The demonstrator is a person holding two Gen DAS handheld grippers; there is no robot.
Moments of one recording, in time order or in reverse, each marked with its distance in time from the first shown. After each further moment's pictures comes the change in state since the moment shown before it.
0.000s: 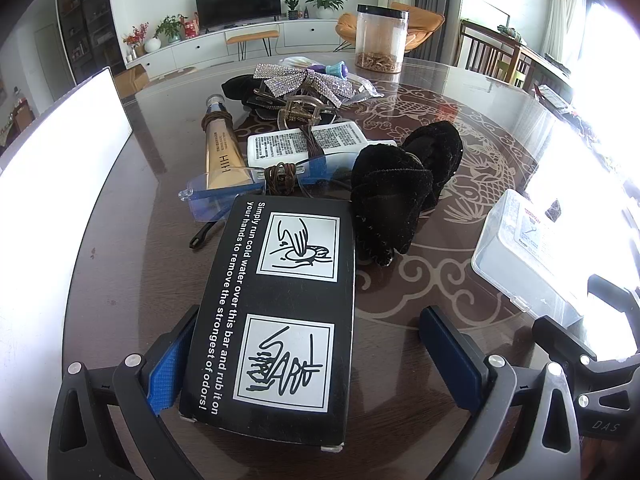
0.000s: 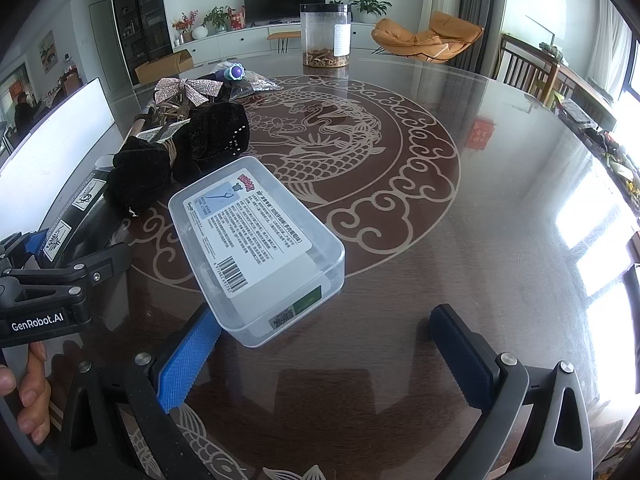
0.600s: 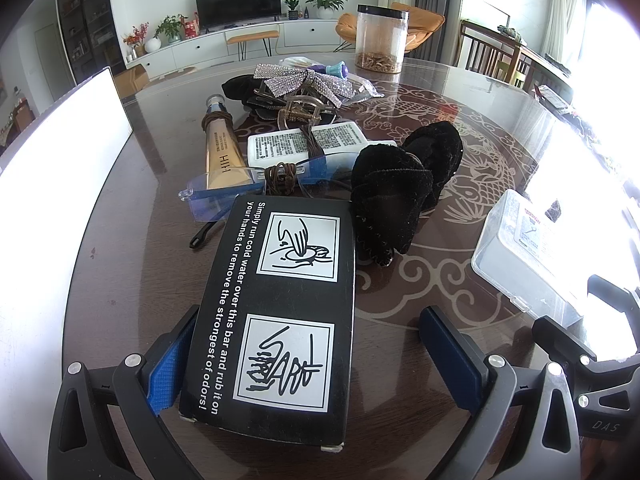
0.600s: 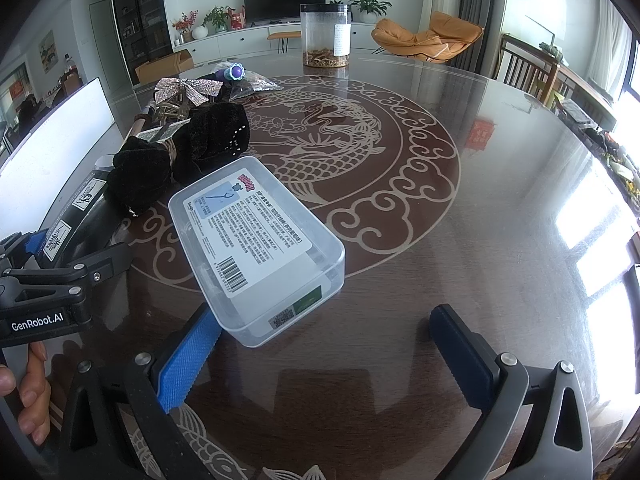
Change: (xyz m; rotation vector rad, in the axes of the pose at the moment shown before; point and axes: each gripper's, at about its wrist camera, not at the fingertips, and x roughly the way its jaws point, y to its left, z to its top) left arm 0.000 0.000 0.000 -0.001 -0.001 0.000; right arm 0.001 -0.001 0.000 0.002 -0.001 0.000
